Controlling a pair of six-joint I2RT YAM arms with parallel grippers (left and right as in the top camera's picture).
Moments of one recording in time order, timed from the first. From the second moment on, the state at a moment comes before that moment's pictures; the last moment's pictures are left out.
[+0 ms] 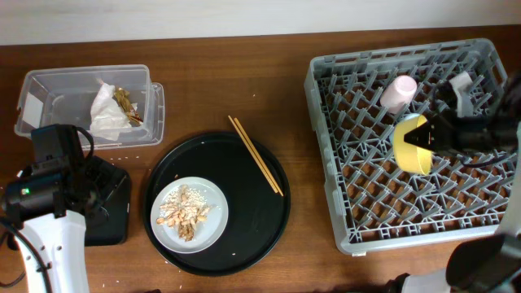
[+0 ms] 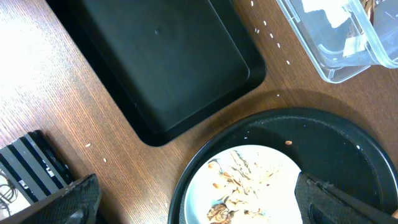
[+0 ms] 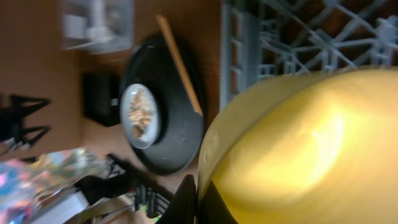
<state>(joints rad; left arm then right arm) 0.26 1.21 1.26 -1.32 -0.19 -0.75 -0.49 1.66 1.67 -1.69 -0.85 -0.52</state>
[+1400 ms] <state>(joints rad) 0.26 1.21 1.26 -1.32 -0.19 -0.75 -0.71 1.96 1.57 -1.65 -0.93 -0.42</state>
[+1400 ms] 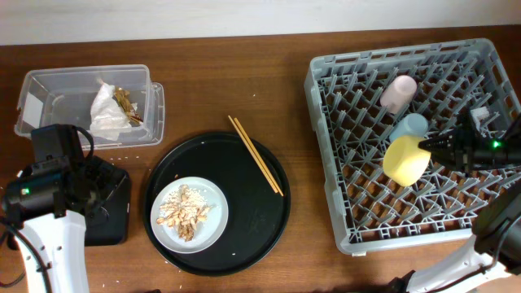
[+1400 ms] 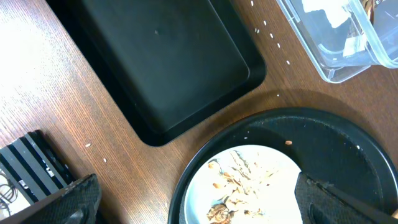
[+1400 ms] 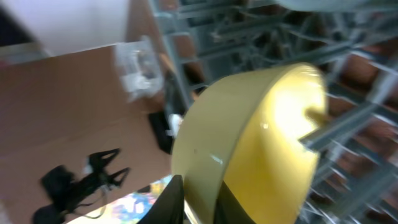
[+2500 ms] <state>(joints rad) 0.26 1.21 1.26 -1.32 -0.19 -0.75 -0.30 1.77 1.45 -1.40 -0.09 0.19</state>
